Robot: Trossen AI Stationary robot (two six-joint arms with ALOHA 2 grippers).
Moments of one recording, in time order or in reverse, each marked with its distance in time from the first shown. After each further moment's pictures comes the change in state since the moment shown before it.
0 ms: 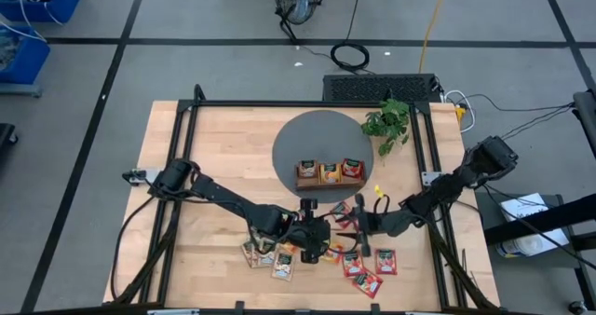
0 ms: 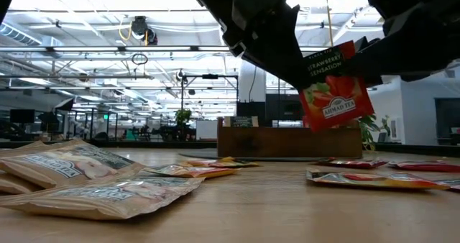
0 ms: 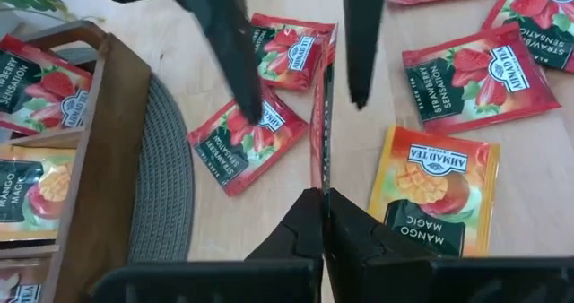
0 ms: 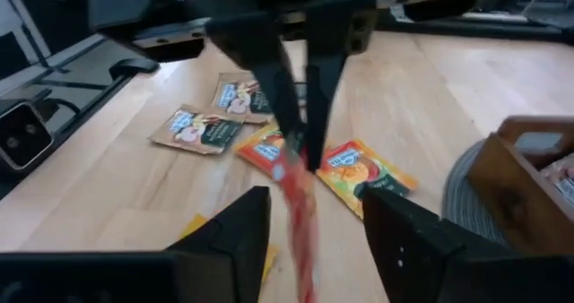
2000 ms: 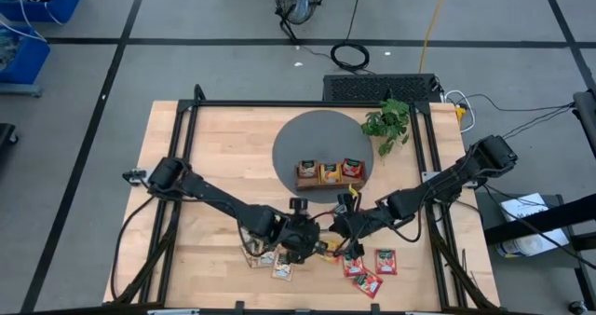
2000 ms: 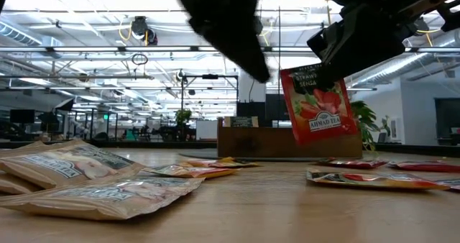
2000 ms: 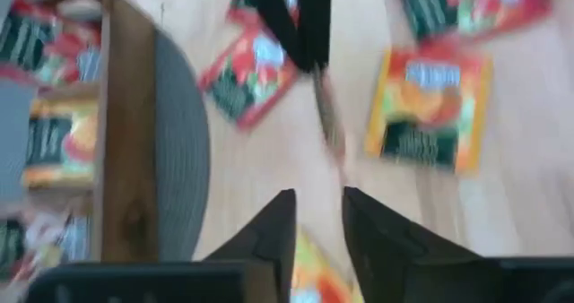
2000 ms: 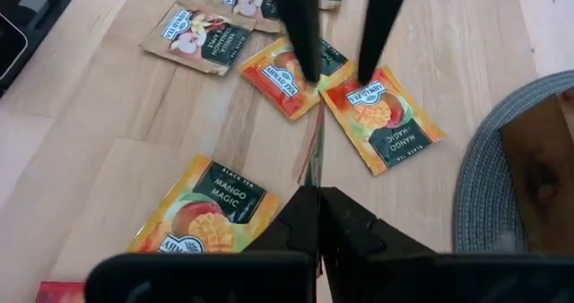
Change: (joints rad) left arm -0.044 -0.072 -0.001 -0.236 -0.008 -0.005; right arm -0.118 -0.007 0.431 -0.879 -0.232 0.030
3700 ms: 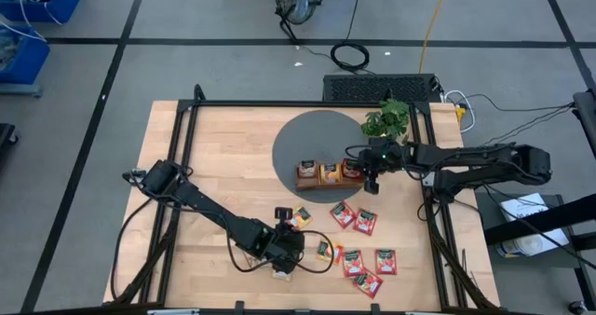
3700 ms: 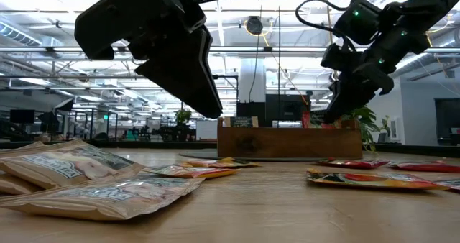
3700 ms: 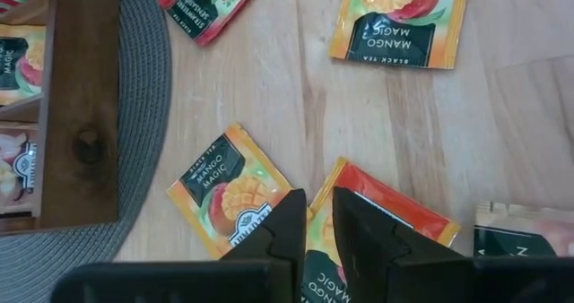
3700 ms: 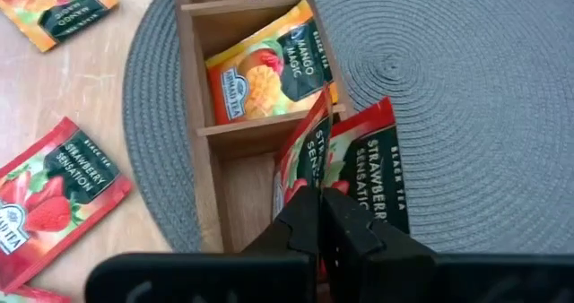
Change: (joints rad) left arm -0.085 -0.022 -0.179 0.058 -0.080 -0.100; right arm -0.725 -0.417 -0.353 -0.087 -0.282 -0.274
